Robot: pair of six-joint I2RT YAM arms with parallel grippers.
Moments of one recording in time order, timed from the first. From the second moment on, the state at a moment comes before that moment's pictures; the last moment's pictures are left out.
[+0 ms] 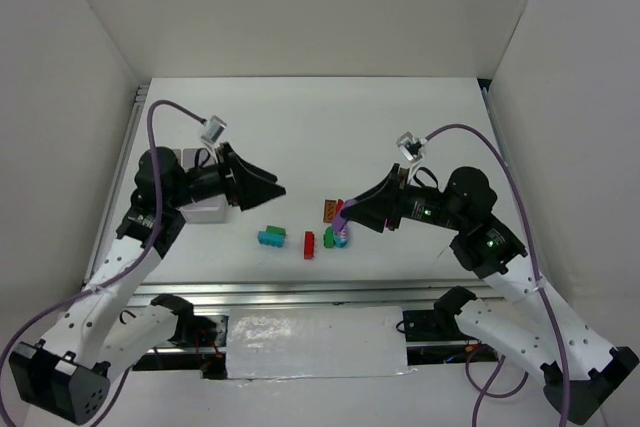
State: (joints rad) left arm -0.26 0.90 0.83 0.04 0.83 -0.68; right arm 0.58 0.71 0.83 -0.15 -0.63 0.62
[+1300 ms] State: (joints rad) left arm -0.78 1.06 0.91 0.19 0.80 -0.64; right arm 0.57 0.75 0.84 0.06 -0.77 0.69
